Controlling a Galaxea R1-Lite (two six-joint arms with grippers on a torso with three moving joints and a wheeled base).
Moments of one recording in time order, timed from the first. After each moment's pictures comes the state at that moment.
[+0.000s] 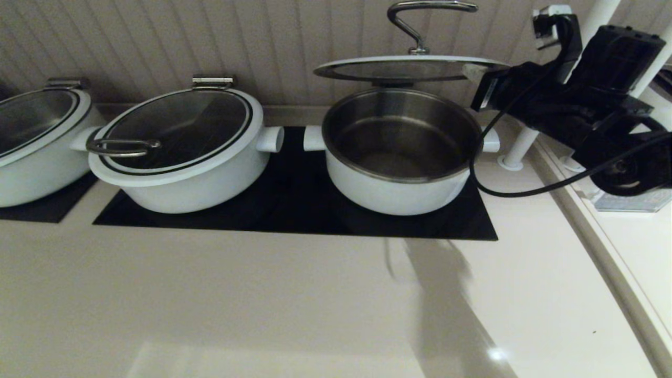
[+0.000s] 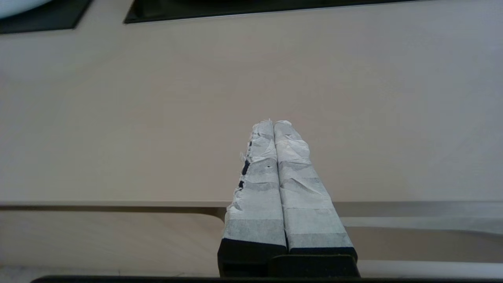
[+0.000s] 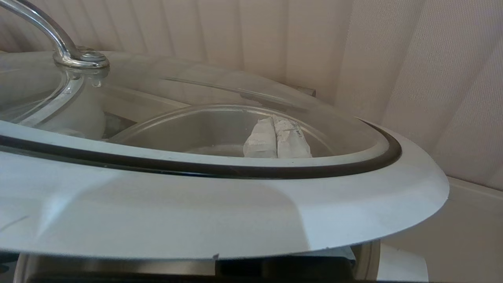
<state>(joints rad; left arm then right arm) 0.01 0.00 0.00 0.01 -0.01 0.09 0.25 1.85 -1.37 -0.78 0.16 -0.02</state>
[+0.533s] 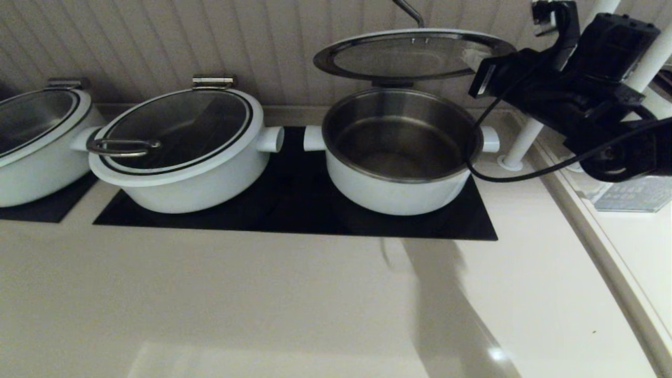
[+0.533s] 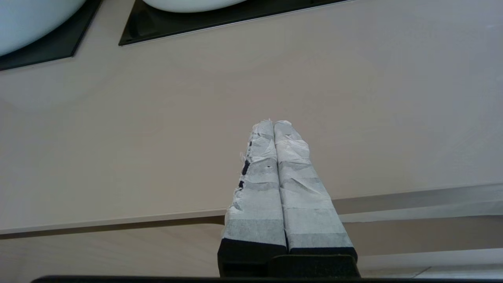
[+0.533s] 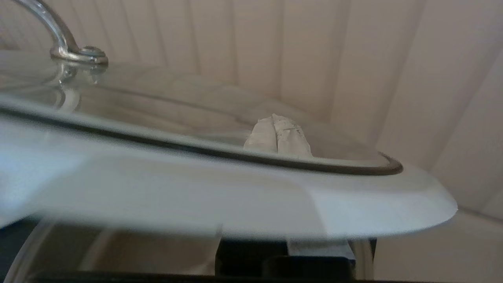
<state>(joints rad) 0.01 0.00 0.00 -0.01 -0.05 0.19 0.24 1.90 -1.49 -0.78 0.16 -0.02</state>
